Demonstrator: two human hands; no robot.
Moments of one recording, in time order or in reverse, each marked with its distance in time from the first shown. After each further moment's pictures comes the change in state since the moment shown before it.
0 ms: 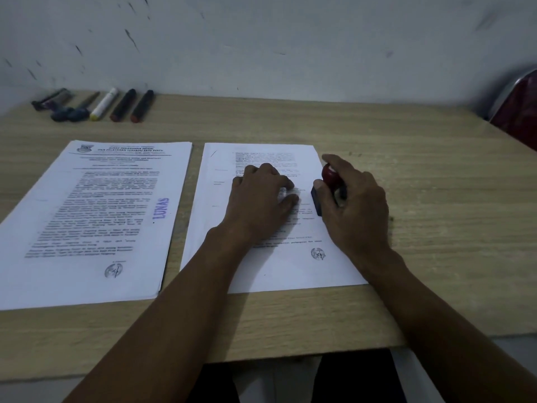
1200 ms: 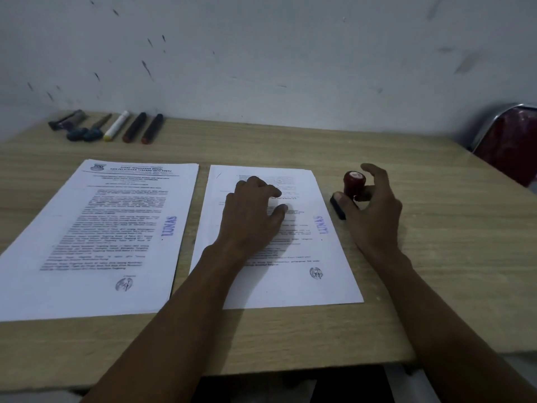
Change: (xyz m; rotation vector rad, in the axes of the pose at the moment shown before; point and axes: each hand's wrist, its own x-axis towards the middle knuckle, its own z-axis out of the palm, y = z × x) left_hand -0.006 -0.005 -0.015 -0.156 0.152 -0.054; right_hand 0.032 0.030 -0.012 0.114 0.004 0.304
